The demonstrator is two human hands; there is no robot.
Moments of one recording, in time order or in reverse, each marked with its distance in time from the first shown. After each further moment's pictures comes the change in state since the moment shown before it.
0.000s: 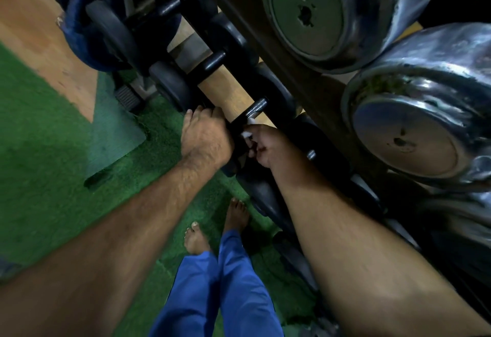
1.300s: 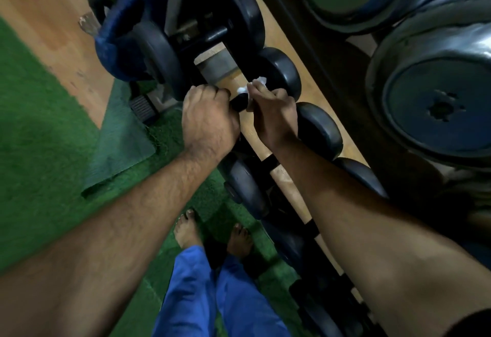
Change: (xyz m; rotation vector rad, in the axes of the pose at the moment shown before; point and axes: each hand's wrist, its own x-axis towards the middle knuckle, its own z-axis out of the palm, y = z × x) left_hand 0.077 -0.067 -0.035 -0.136 0.414 -0.014; right_hand 0.067 -0.078 0.070 -1.470 0.533 -1.387
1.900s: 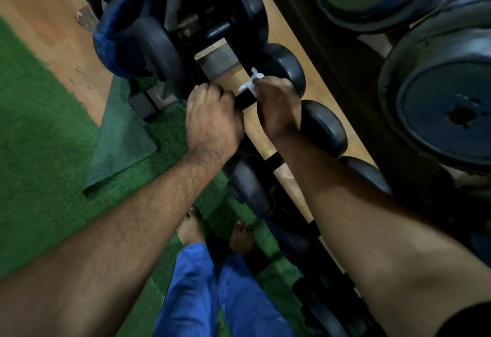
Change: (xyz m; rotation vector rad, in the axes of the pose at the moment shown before) left_hand -0.001 -0.003 0.008 0.032 0.019 0.037; right_hand 0.021 -0.008 -0.001 0.060 -0.016 0.042
